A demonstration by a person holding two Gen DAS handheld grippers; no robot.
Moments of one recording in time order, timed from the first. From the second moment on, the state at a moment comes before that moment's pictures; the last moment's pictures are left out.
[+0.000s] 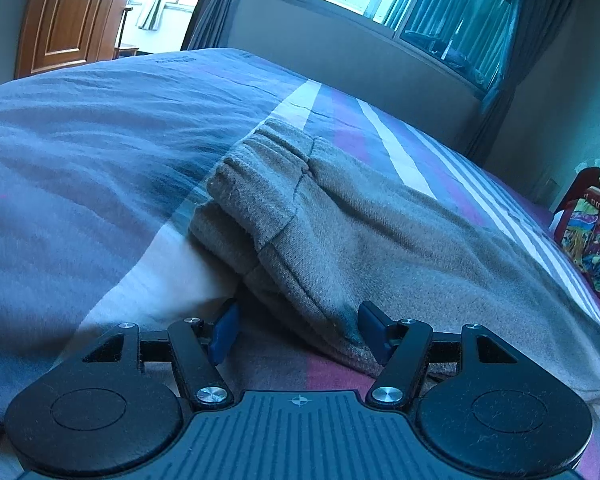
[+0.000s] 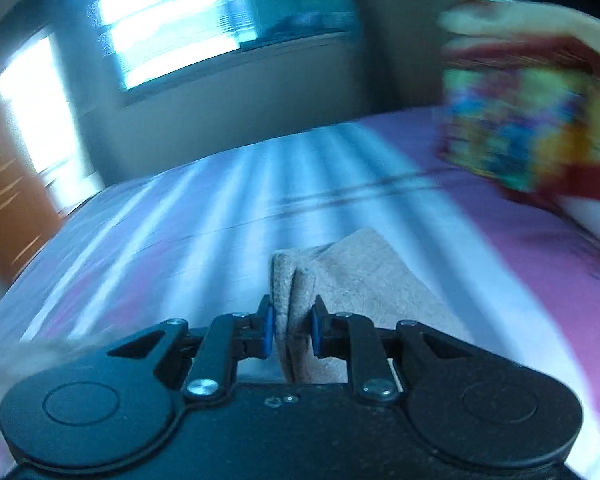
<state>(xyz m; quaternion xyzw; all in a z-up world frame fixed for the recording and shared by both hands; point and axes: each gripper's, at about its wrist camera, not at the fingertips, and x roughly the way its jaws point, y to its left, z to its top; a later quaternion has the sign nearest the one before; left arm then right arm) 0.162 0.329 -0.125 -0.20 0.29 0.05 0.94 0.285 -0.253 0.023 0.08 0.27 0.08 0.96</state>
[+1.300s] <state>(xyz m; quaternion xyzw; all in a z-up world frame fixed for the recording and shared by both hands) 0.135 0.291 -0.056 -0.21 0.23 0.01 0.95 0.148 -0.223 -0.048 -0.04 0.23 0.13 0.96</state>
